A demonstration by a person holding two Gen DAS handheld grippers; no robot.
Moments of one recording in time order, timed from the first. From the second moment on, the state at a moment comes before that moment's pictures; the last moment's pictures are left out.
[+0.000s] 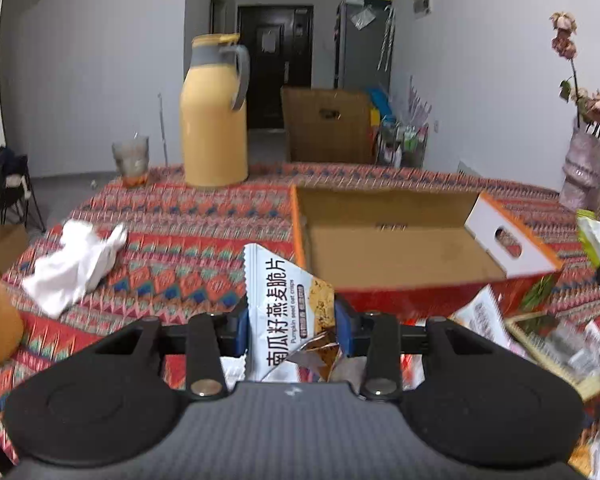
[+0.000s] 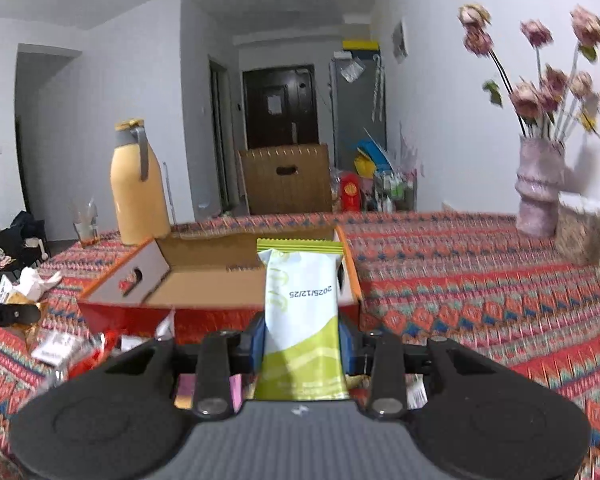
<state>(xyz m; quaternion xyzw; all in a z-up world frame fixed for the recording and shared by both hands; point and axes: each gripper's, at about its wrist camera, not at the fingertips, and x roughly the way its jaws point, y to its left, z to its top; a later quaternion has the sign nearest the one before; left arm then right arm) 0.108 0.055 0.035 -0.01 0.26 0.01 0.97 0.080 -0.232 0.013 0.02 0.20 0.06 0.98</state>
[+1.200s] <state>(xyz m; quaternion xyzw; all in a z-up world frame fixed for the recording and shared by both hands) 0.254 0.007 0.021 -0.01 0.25 0.01 0.97 0.269 -0.195 -0.007 0.00 0.29 0.07 0.95</state>
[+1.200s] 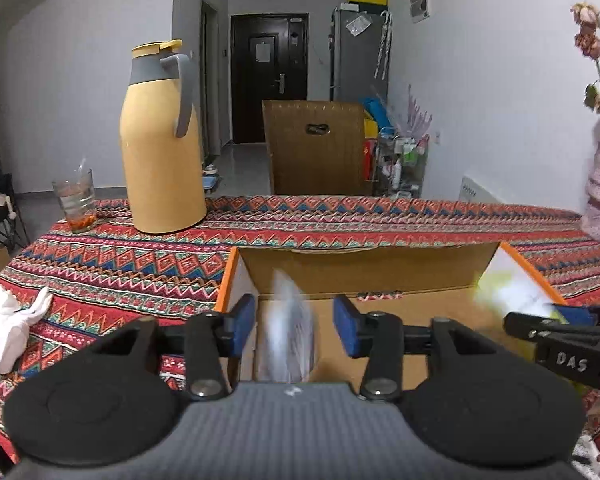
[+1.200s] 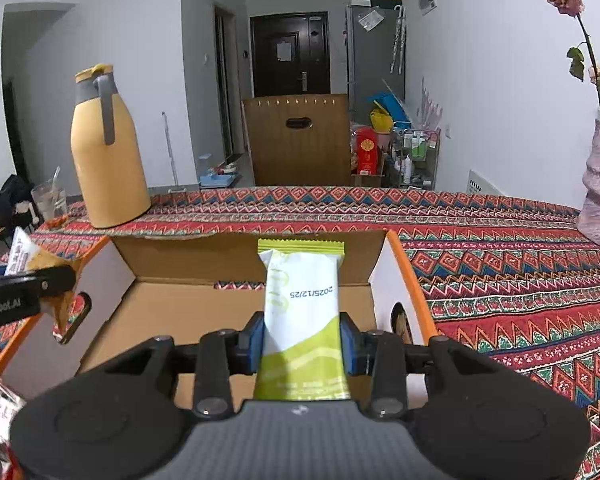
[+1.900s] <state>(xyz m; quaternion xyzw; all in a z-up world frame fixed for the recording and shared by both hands) 0.234 0.011 0.037 -0.03 0.22 0.02 0.98 0.252 -0.207 0.006 0.02 0.26 0.06 0.96</state>
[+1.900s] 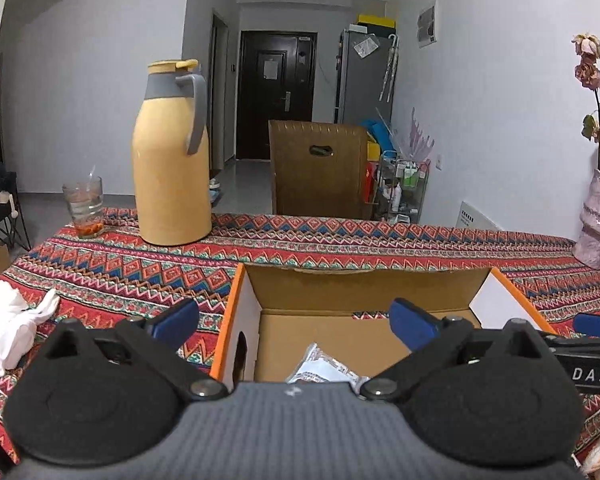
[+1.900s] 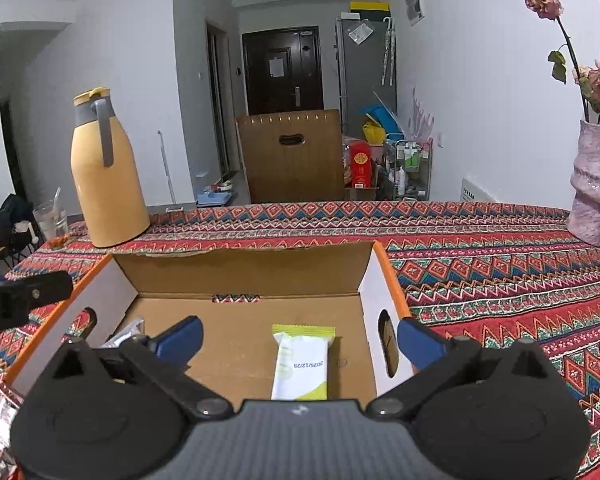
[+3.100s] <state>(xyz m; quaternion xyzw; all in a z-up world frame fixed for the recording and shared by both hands) 0.085 0.054 0.031 -0.03 0.22 0.03 0.97 0.081 -0.230 0.017 0.02 0.21 0.06 0.98</state>
